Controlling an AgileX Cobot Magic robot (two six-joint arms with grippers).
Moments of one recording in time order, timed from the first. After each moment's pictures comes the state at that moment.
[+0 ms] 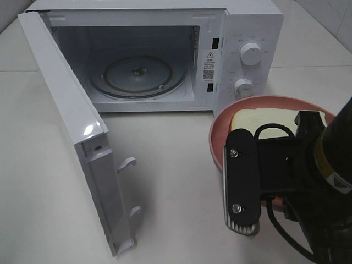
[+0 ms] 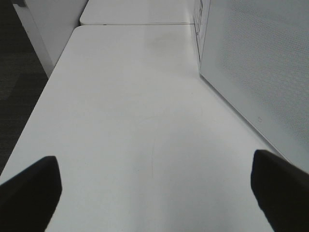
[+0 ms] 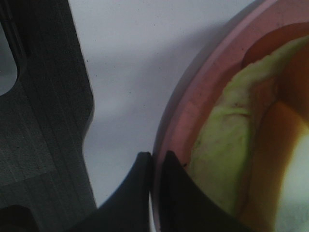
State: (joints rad) left arm 0.04 0.00 -0.50 -0.02 1.04 0.04; right arm 1.05 1.29 -0.76 -0.36 1.01 -0.21
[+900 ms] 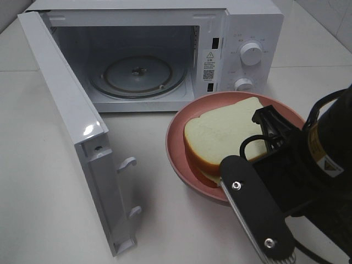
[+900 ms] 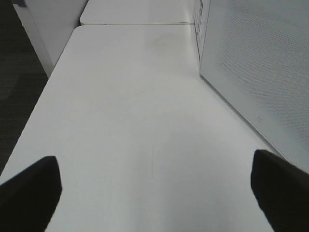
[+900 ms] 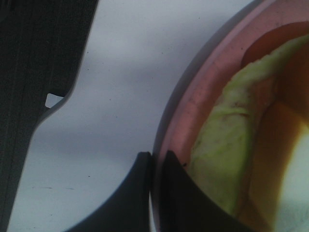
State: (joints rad) left arm 0.04 0.00 -0.50 -0.02 1.04 0.04; right arm 0.99 1.29 -0.76 -0.34 0.90 -0.76
